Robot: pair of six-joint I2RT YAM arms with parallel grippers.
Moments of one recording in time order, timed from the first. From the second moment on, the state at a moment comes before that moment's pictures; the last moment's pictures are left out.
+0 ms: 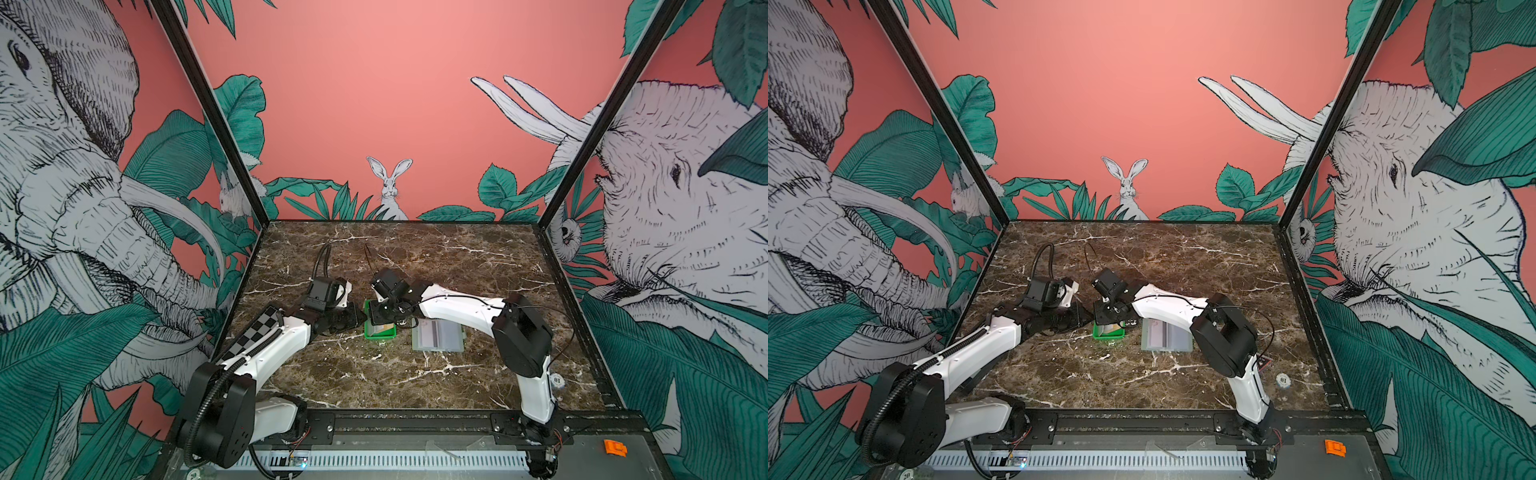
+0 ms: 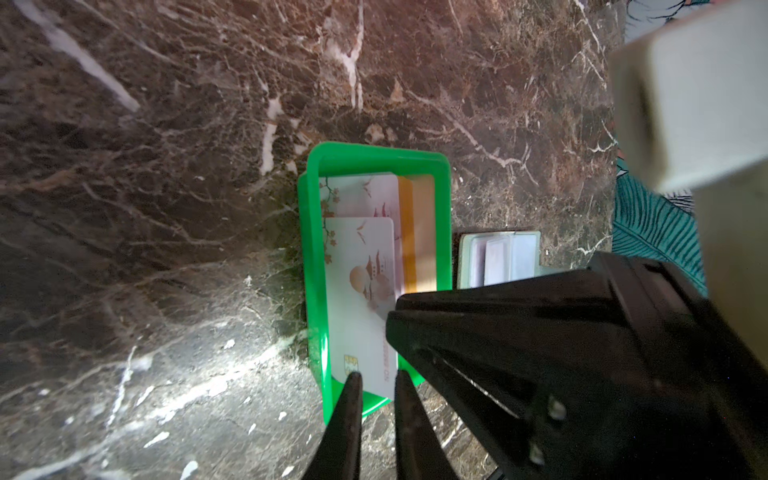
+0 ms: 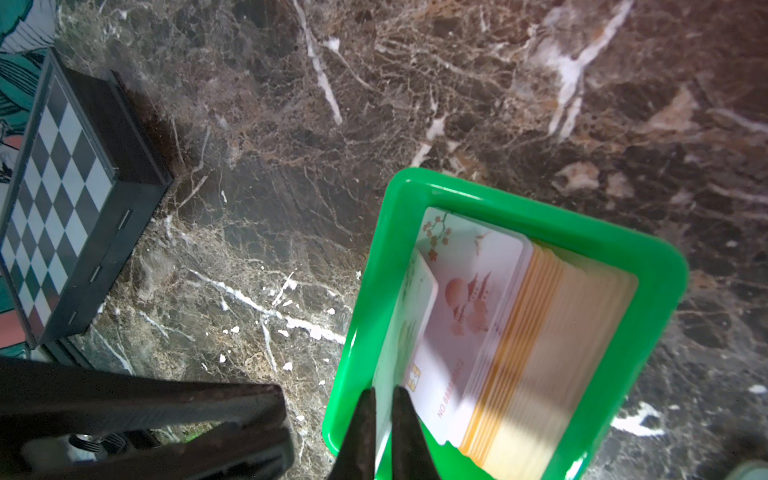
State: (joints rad) left arm -0.36 1.24 0.66 -0.35 0.45 -0.57; right arm 0.95 2.01 1.52 -0.52 -0.14 0.65
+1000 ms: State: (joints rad) left arm -0.35 1.21 0.63 -0.35 0.47 -0.57; right arm 0.96 2.05 1.54 -0.53 -0.16 0.68
